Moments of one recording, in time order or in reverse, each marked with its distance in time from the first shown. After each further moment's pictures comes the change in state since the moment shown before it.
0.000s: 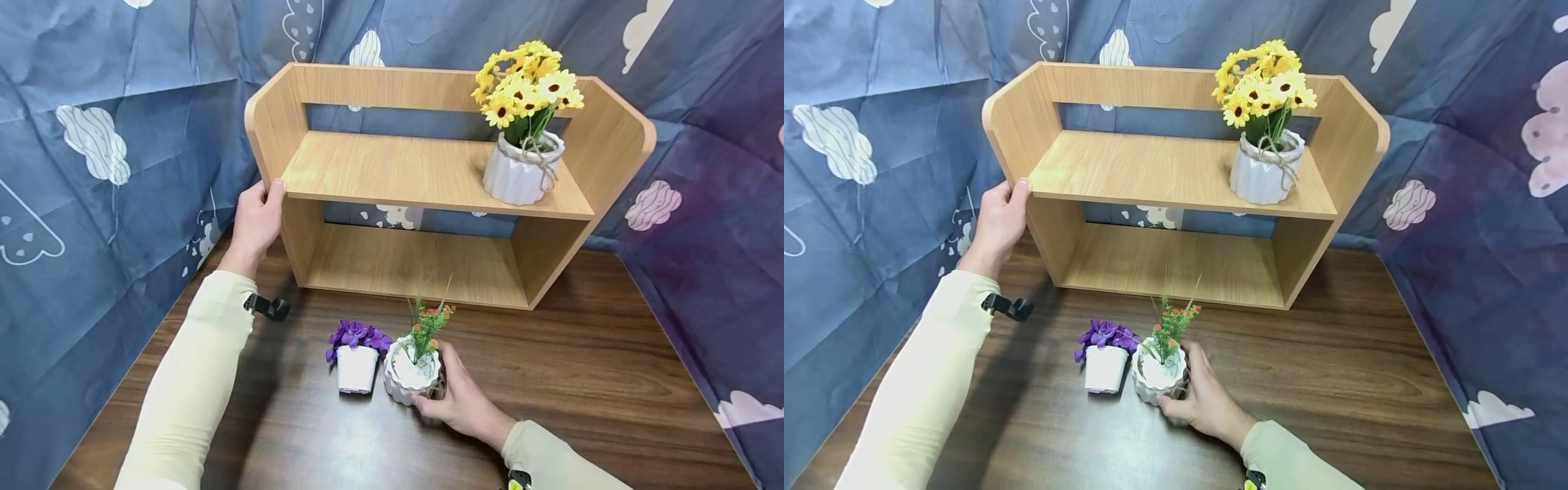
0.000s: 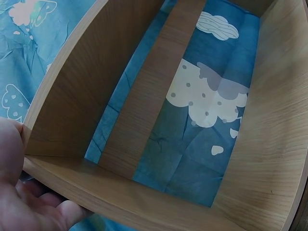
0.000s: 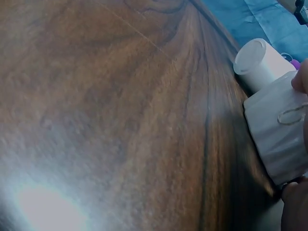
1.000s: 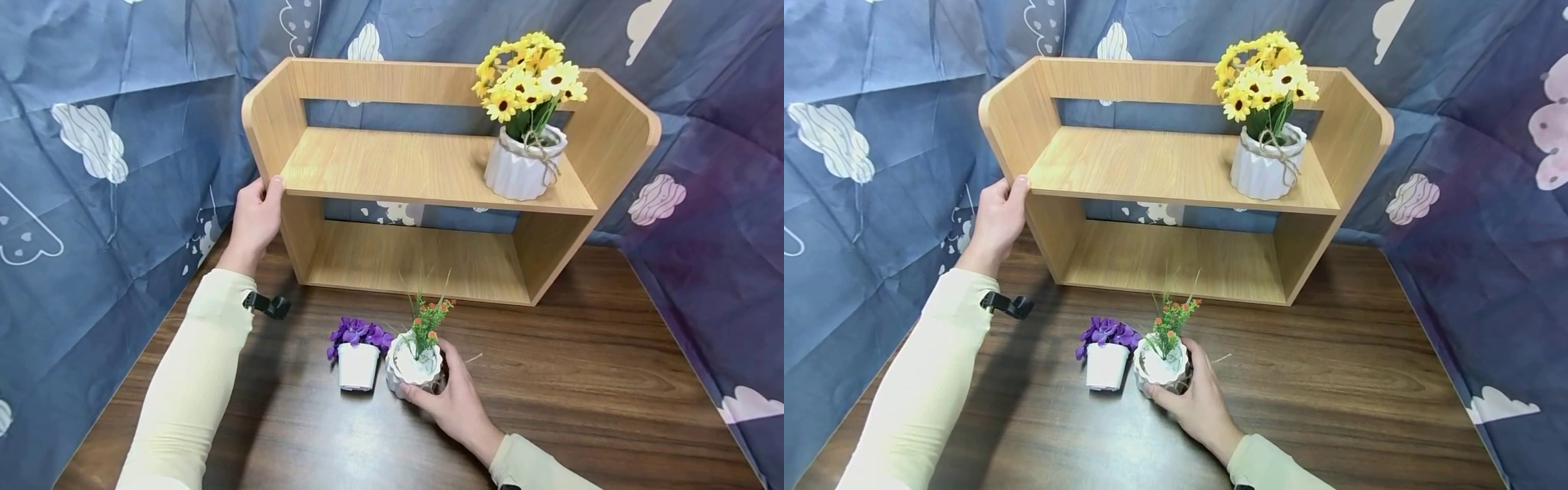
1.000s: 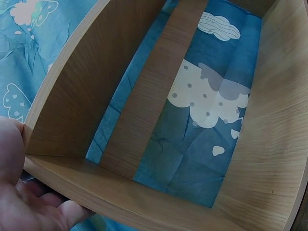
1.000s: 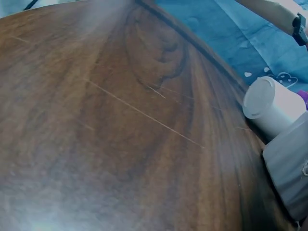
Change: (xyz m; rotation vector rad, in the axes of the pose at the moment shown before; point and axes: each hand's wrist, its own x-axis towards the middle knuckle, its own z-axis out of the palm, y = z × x) left_hand 0.001 0.001 0.000 0.006 -0.007 -0.014; right_hand -0.003 -0.013 0.025 0.052 0.245 0.144
